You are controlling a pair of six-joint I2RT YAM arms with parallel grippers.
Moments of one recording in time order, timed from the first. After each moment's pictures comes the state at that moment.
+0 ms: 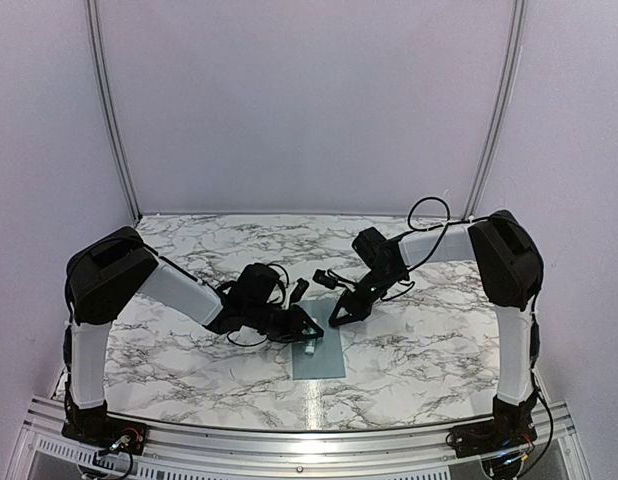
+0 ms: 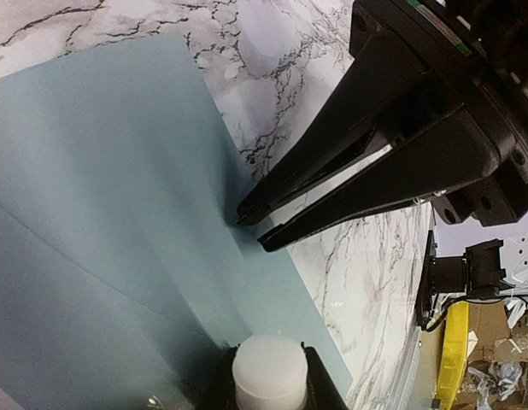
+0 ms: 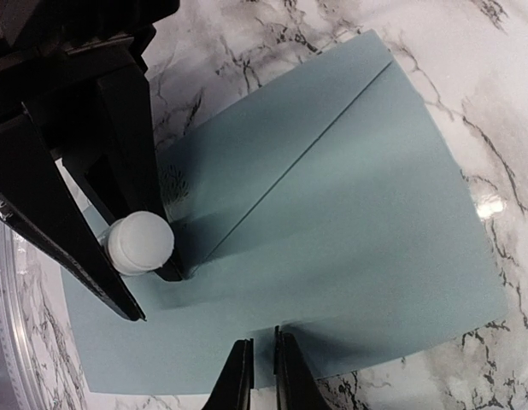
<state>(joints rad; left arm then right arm) -0.85 2.09 1.05 0.39 0.54 -0.77 0.57 2.13 1.42 -0.63 -0.69 -0.48</state>
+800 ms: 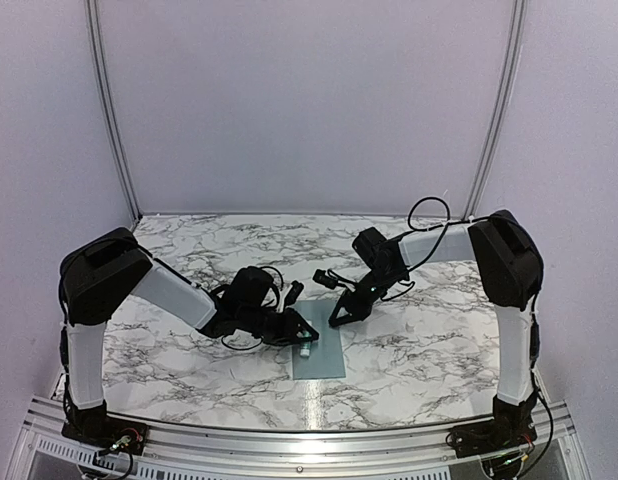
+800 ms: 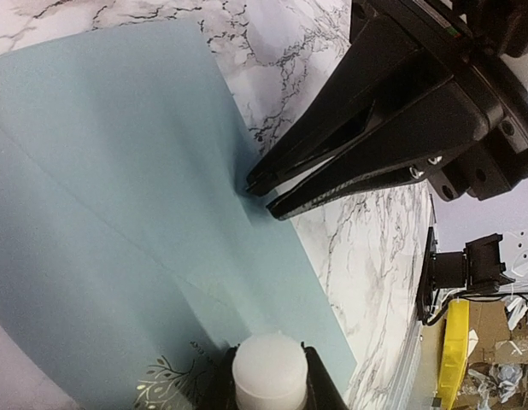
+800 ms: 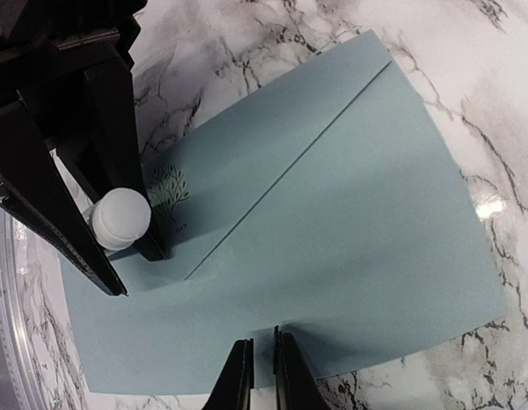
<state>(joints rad) -0.85 2.06 0.99 0.42 0.53 -0.77 0.56 2.13 1.42 -0.63 -0.70 -0.48</state>
